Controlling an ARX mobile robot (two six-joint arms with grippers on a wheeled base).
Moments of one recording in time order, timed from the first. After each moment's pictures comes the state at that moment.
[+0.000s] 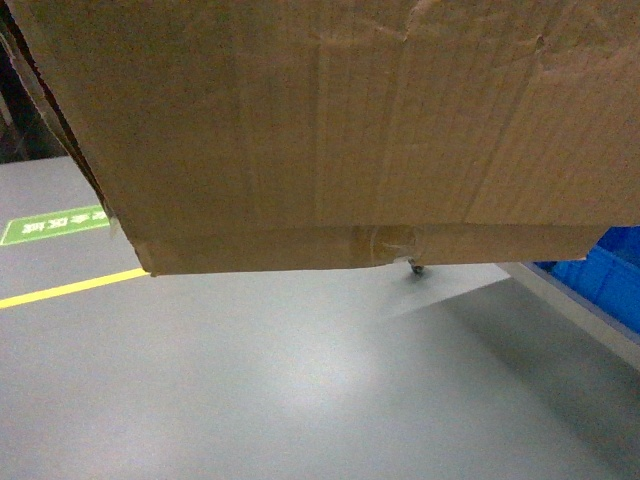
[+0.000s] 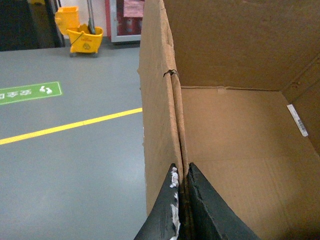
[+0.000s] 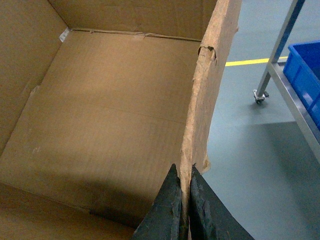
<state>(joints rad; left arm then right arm) -0.42 1.19 0.89 0.10 -0.38 -0.21 0.03 1.39 1.17 -0.21 -0.42 -0.07</state>
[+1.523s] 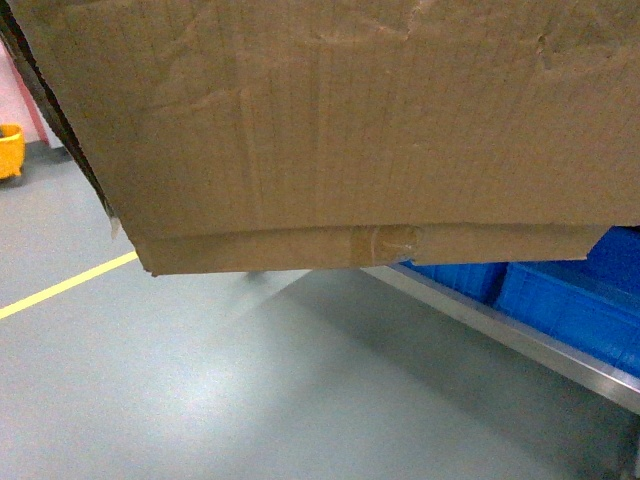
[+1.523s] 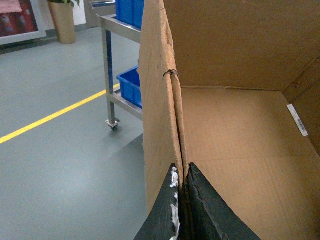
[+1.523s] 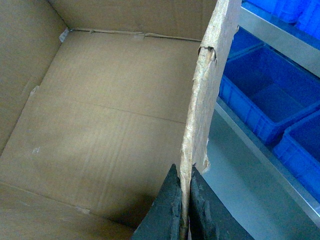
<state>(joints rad) -0.42 1.19 0.89 0.10 -0.38 -0.21 0.02 1.39 1.17 -0.21 -0.42 -0.07</state>
